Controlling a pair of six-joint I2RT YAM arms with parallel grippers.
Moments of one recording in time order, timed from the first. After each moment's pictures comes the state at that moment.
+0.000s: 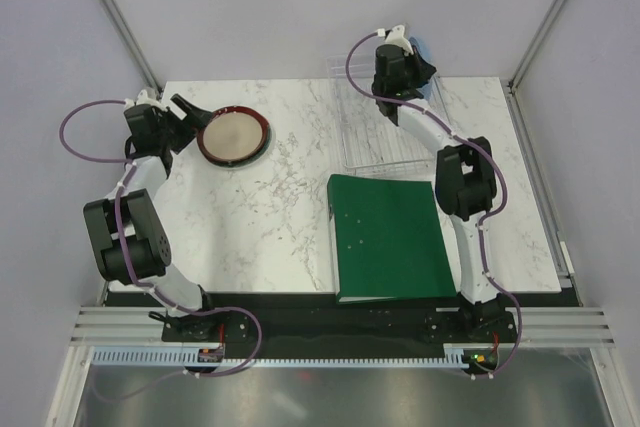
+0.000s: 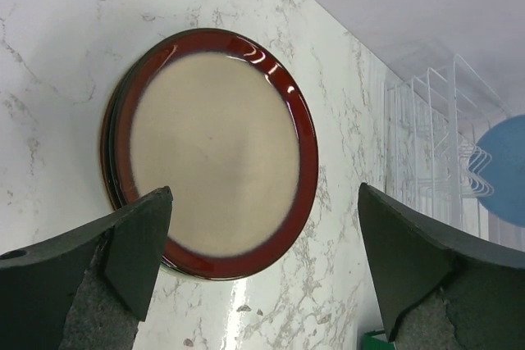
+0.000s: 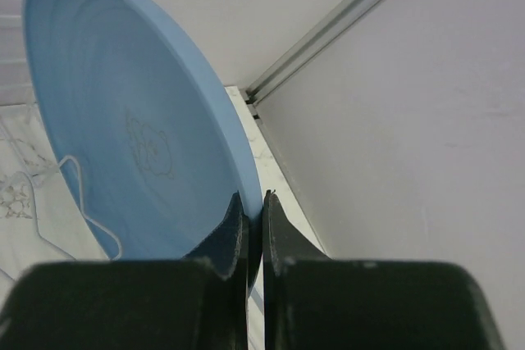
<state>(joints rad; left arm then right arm) 0.28 1.65 1.07 0.16 0.39 -0.59 0.34 2.30 2.01 0.06 1.06 -0.46</state>
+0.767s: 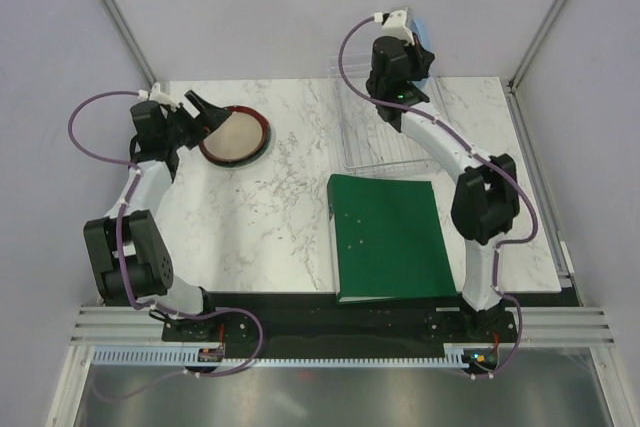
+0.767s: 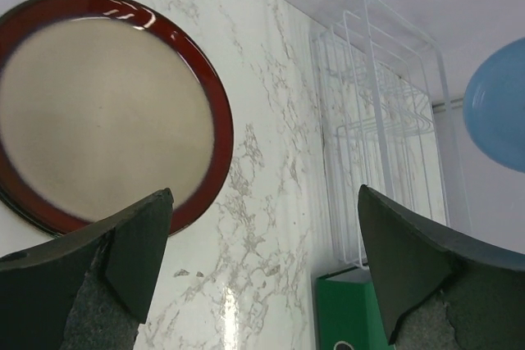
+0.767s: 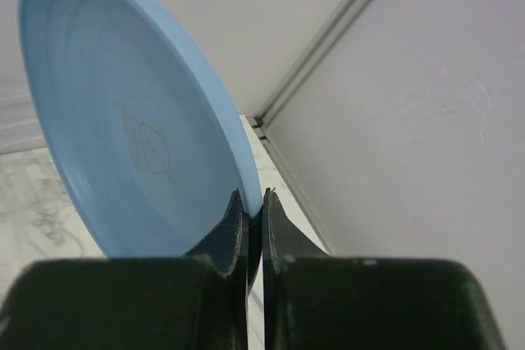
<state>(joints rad) 0.21 1.51 1.04 0.12 0.51 -0.59 0.46 2.04 1.84 0.20 1.15 -0.50</state>
